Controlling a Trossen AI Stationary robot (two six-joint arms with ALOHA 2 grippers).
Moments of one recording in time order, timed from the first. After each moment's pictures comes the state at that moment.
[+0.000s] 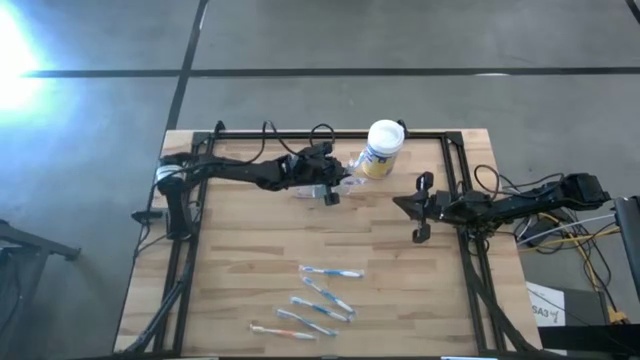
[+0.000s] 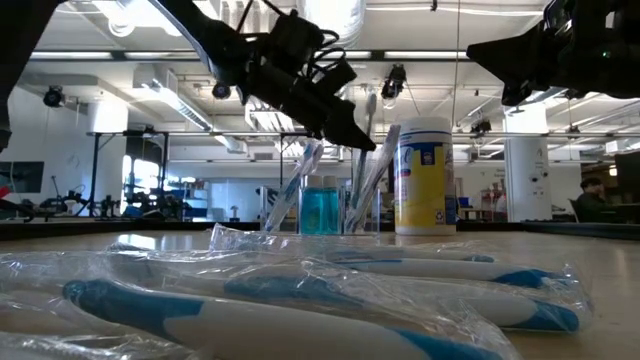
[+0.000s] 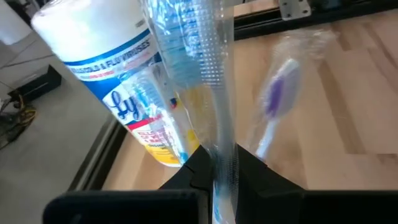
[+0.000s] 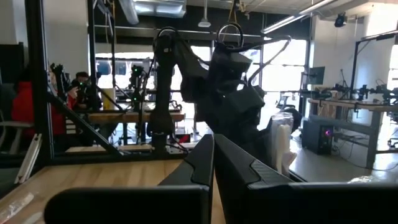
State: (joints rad) left arm 0.26 1.82 1.16 0.29 -0.06 0.32; right arm 0.08 0.78 0.01 1.02 0.24 -0.05
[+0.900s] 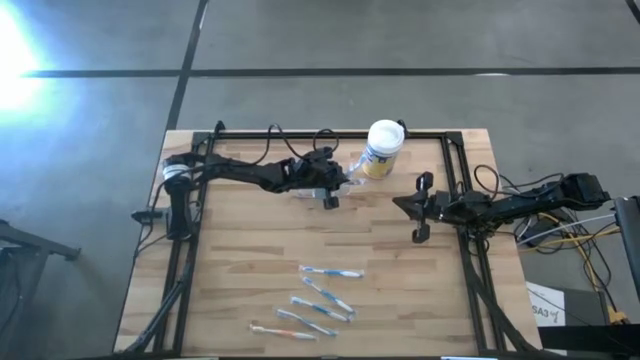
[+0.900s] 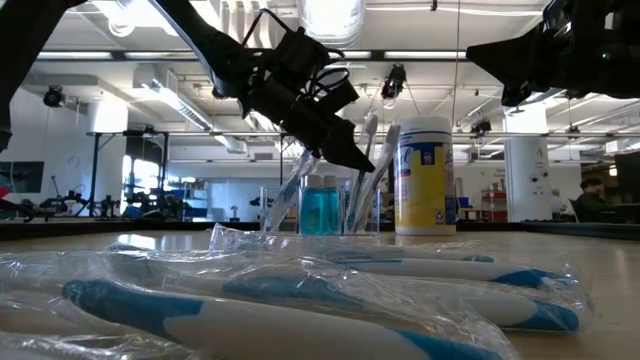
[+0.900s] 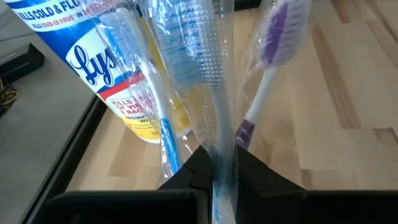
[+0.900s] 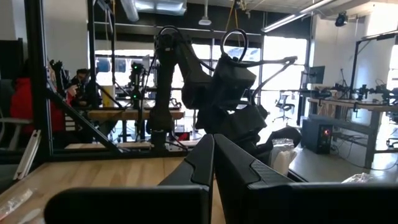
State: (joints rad) left arm 0.26 1.87 1.16 0.27 -0.04 0.28; right arm 0.08 0.78 0.01 1.02 0.24 -0.06
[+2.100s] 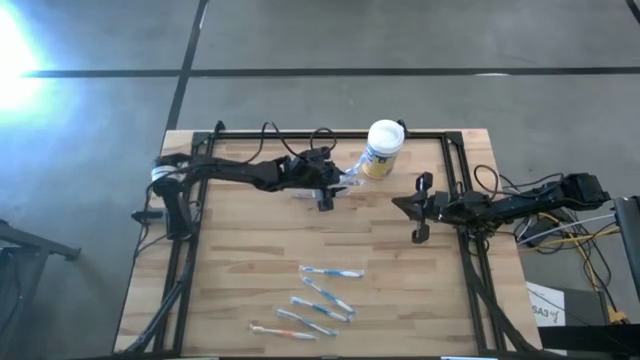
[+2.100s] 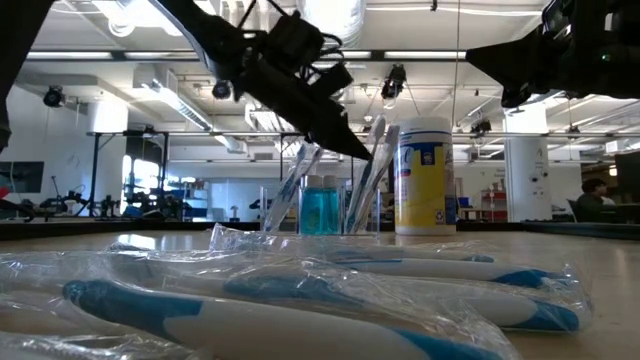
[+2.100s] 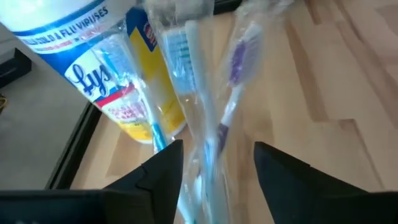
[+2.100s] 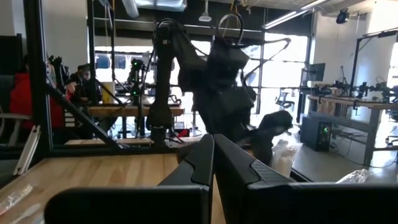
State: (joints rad) left arm 0.24 1.79 1.15 0.16 -0.02 0.31; right arm 0.08 0.78 0.01 1.00 0.24 -0.06
